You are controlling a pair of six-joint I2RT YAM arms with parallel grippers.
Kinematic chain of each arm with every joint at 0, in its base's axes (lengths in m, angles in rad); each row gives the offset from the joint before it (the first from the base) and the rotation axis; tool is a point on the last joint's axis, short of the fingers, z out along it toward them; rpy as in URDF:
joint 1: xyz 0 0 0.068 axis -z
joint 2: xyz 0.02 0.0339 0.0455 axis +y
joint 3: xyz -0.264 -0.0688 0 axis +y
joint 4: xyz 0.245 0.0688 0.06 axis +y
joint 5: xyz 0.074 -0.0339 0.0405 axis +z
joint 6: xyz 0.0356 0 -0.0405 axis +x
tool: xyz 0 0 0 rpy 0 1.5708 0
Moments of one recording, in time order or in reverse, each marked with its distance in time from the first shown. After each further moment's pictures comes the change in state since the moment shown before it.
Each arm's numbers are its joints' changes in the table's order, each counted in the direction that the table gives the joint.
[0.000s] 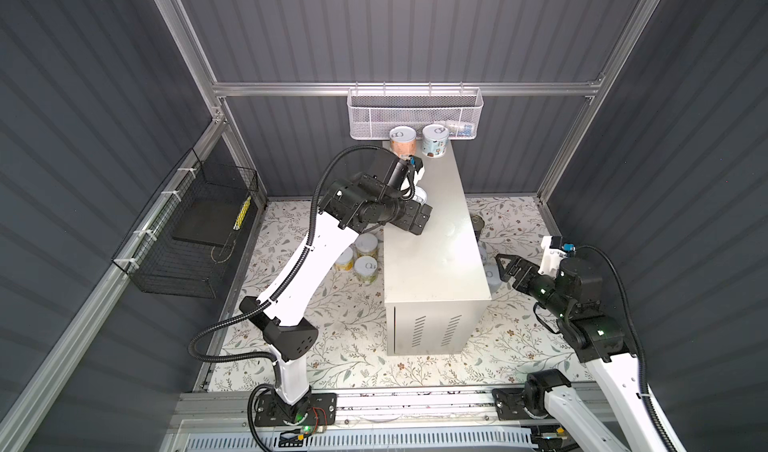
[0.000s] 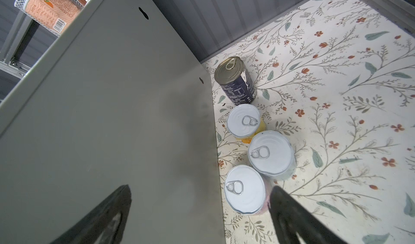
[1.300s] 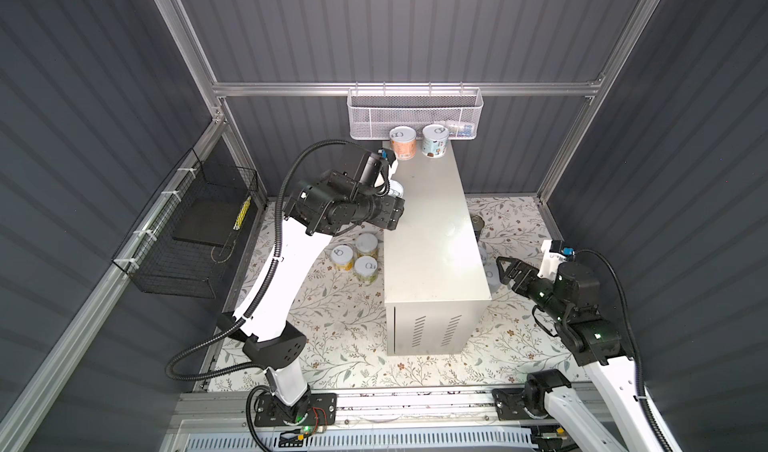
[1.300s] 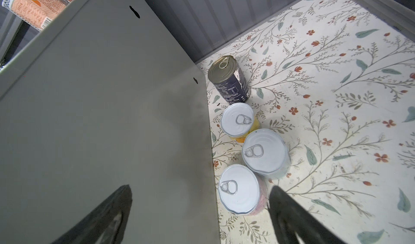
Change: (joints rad) left arm -0.047 -0.068 -0.073 0.142 0.053 -0.035; right arm 0.000 -0.029 0.045 -0.021 -0.026 0.004
